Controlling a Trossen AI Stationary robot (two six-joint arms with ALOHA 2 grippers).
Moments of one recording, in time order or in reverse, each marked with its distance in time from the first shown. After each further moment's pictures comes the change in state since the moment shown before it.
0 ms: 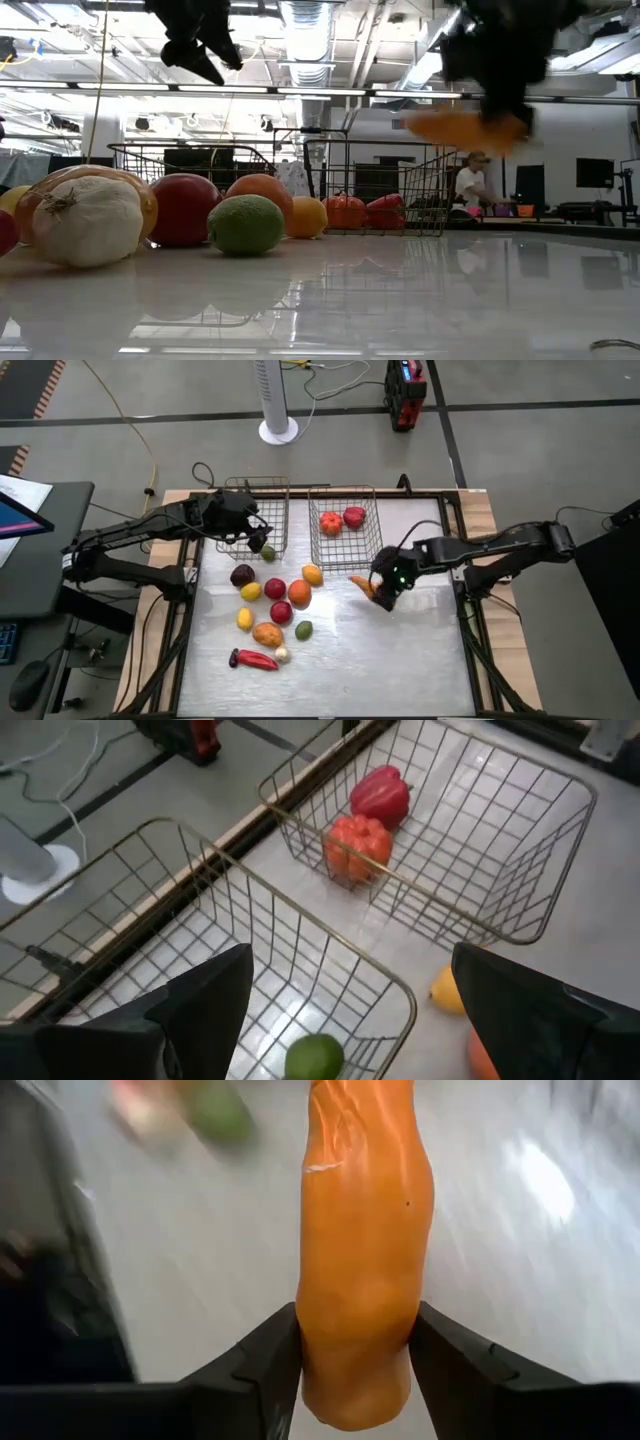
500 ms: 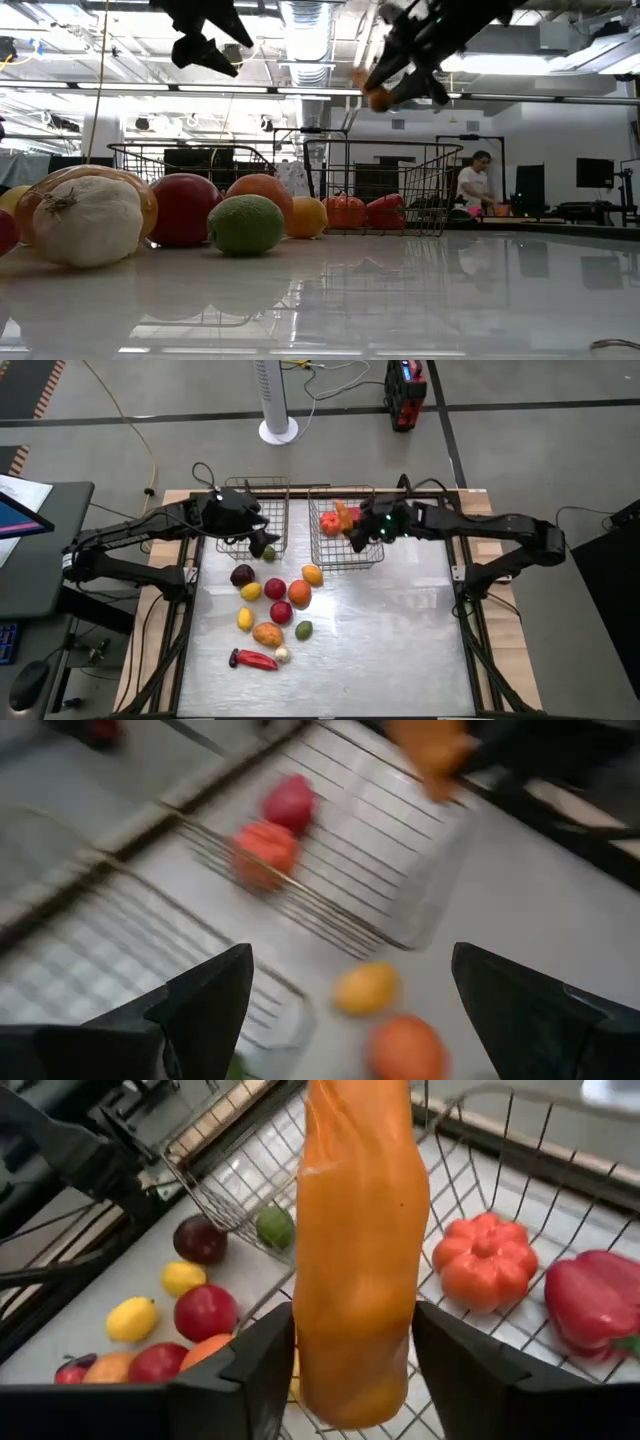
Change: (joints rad) left arm -0.007 0.000 0.000 0.071 0.236 -0.091; right arm -0.295 0.096 0.193 0.253 0.257 -0.130
